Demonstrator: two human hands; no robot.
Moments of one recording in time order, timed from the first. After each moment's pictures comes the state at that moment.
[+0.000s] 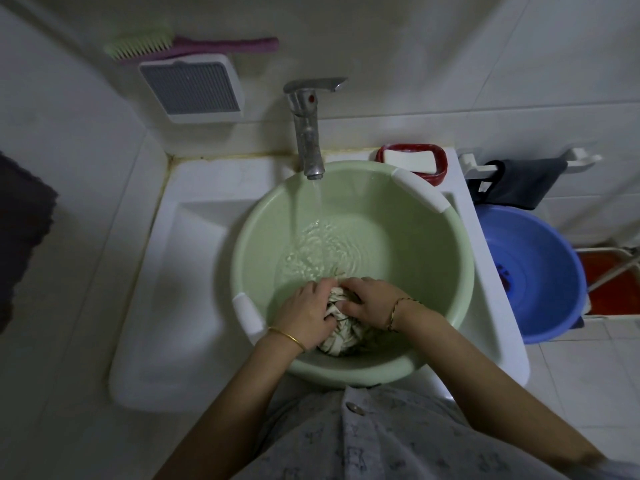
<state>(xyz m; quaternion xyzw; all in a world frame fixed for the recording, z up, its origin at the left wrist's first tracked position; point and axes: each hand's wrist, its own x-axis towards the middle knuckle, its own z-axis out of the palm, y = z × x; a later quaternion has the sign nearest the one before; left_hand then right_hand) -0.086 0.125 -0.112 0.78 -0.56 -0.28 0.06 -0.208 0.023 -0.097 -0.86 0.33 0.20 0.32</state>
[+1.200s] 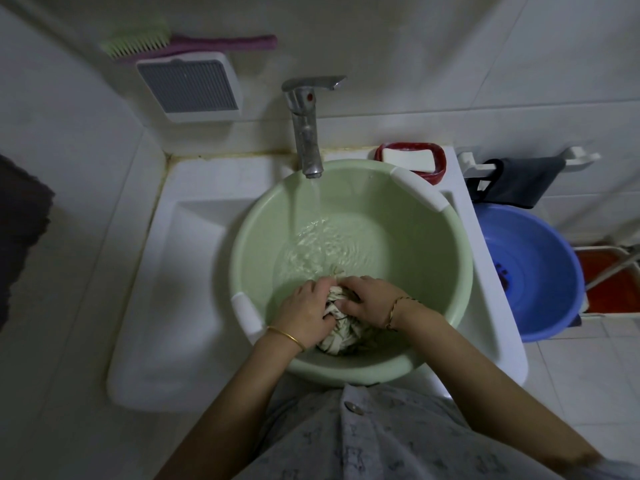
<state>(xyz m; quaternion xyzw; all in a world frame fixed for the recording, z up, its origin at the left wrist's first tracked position) -0.087 0.125 -0.113 0.78 -0.56 -0.27 0.06 -0.208 0.024 -0.096 -0.86 0.33 0.19 0.33</state>
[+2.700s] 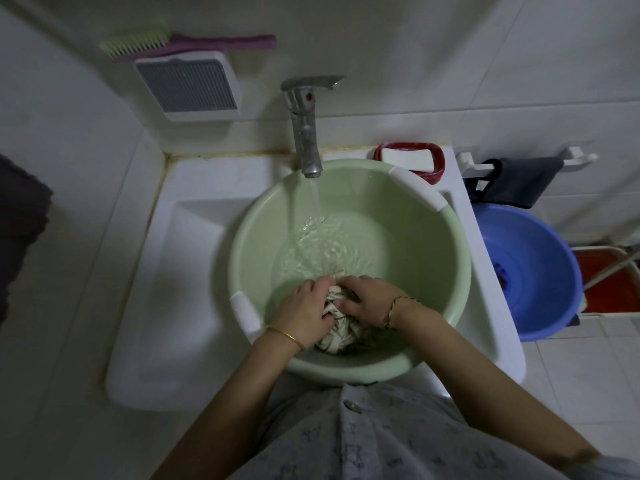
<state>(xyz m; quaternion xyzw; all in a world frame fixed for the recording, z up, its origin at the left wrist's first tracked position) -0.087 0.125 -0.111 0.78 -0.56 -0.28 0.06 -0.208 0.023 -0.099 -0.86 0.33 0.20 0.32</state>
